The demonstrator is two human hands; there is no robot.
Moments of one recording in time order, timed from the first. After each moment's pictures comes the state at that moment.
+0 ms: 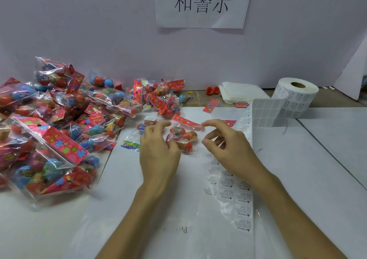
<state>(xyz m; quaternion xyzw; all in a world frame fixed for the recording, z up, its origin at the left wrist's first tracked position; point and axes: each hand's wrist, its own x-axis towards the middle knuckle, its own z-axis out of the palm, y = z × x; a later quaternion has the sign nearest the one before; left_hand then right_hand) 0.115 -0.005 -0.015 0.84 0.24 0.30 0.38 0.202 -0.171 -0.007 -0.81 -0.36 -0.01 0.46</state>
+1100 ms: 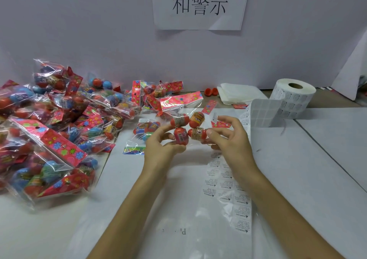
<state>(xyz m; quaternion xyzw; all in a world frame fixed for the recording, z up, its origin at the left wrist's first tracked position) 0.116 -0.010 0.001 0.64 0.25 0.19 0.70 0.193 -0.158 -0.003 -0.71 -0.14 0.04 0.69</state>
